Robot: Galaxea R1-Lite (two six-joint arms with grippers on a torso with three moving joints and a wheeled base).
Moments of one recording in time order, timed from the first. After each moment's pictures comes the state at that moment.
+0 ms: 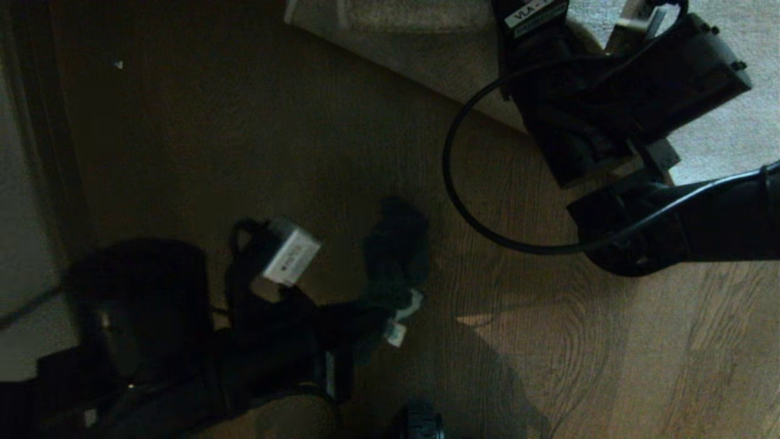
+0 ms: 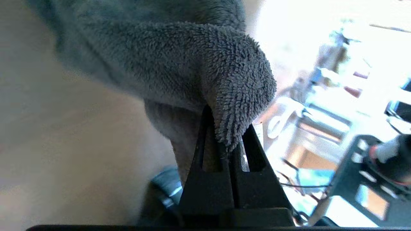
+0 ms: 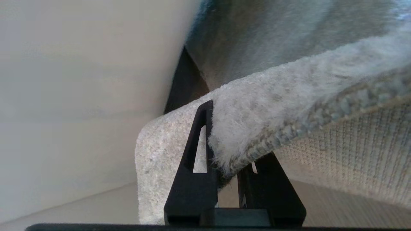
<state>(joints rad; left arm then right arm) -0.85 1.49 -0.53 -0.74 -0.08 -0.19 0.65 1.92 -1.38 -1.34 -0.14 0.75</state>
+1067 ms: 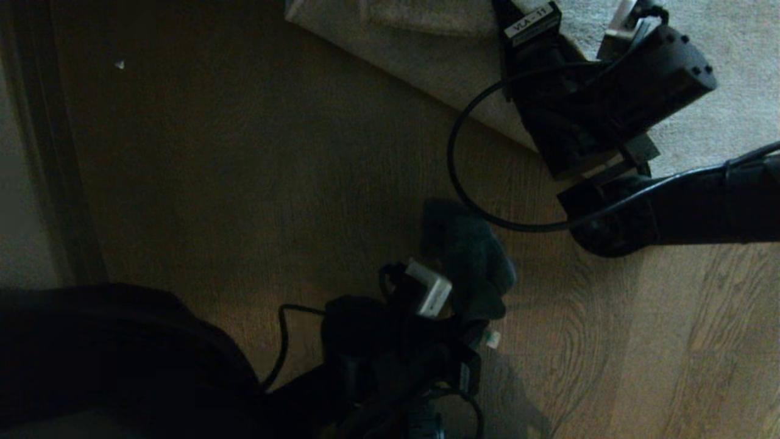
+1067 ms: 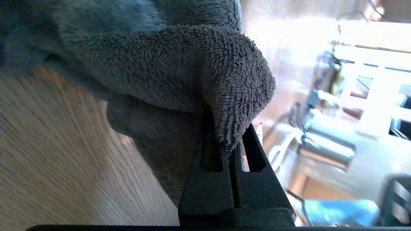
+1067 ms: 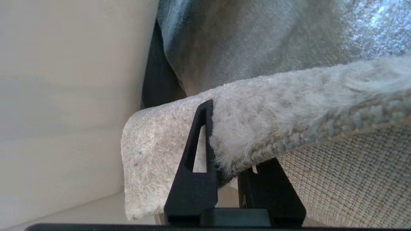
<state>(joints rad) -0.97 2.07 -0.65 -1.33 0.02 -0.20 0.56 1.99 -1.46 -1.30 -0.13 0.78</state>
